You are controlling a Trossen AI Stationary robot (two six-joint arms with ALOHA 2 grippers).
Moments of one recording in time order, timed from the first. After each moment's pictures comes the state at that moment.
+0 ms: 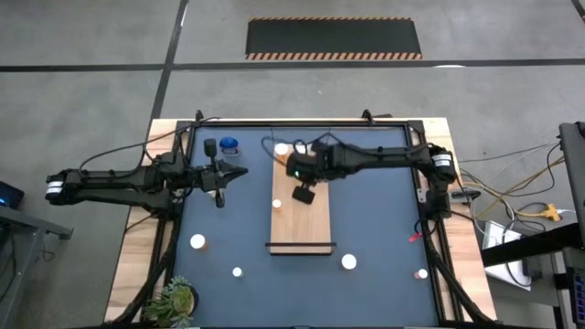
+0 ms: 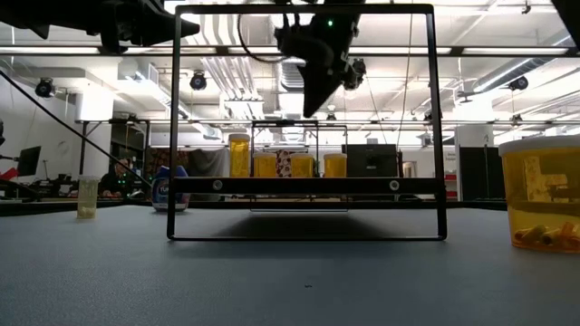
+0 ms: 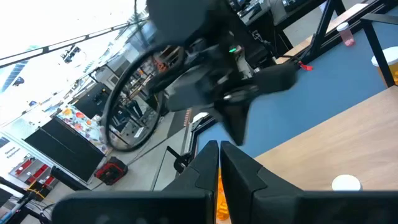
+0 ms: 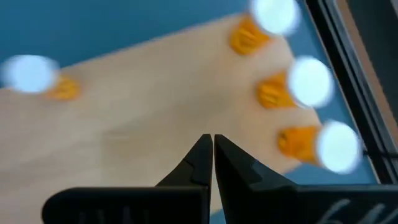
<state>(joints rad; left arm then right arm) 0.09 0.63 0.48 0.12 -0.09 0.69 -0.06 1.92 1.76 -0.99 0.29 0.21</state>
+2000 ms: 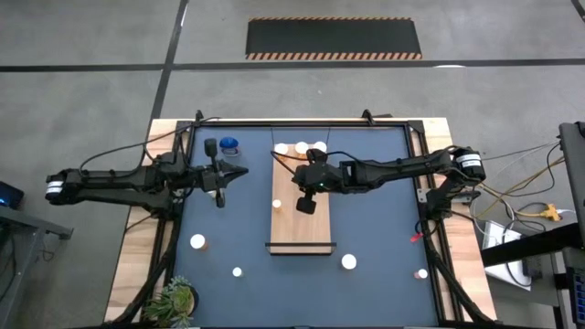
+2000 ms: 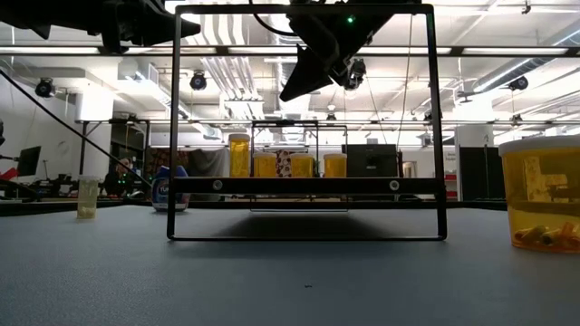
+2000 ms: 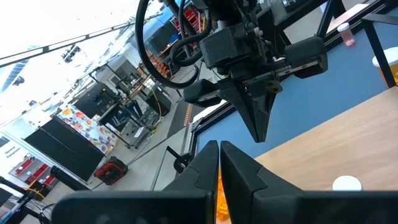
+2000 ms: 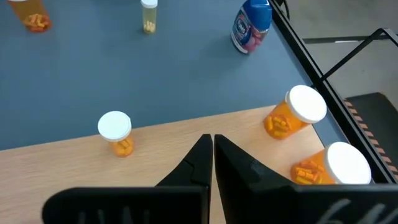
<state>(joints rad) 0.09 0.63 0.48 0.13 -0.09 0.69 0.00 1.70 1.29 -0.28 0.29 0.03</state>
